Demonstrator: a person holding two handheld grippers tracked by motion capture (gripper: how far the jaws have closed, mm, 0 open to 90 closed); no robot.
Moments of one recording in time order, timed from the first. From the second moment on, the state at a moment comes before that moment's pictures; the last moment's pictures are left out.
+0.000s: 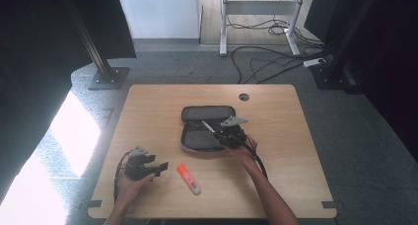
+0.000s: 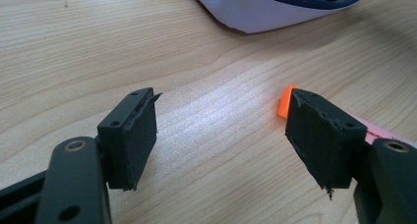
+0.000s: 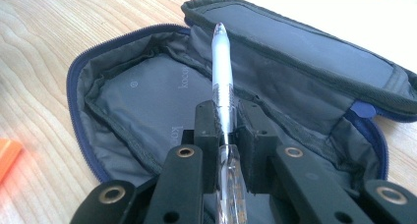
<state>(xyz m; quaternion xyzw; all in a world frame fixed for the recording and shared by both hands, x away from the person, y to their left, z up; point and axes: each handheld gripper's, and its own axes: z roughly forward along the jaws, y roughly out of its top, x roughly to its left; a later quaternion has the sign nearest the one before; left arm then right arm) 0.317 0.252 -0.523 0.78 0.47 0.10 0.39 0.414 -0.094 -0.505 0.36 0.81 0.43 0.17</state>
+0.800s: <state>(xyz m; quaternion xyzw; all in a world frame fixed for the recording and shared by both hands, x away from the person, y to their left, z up) 0.317 0.253 -0.523 0.78 0.47 0.10 0.39 0.433 -0.081 -0.521 0.36 0.83 0.40 0.17</state>
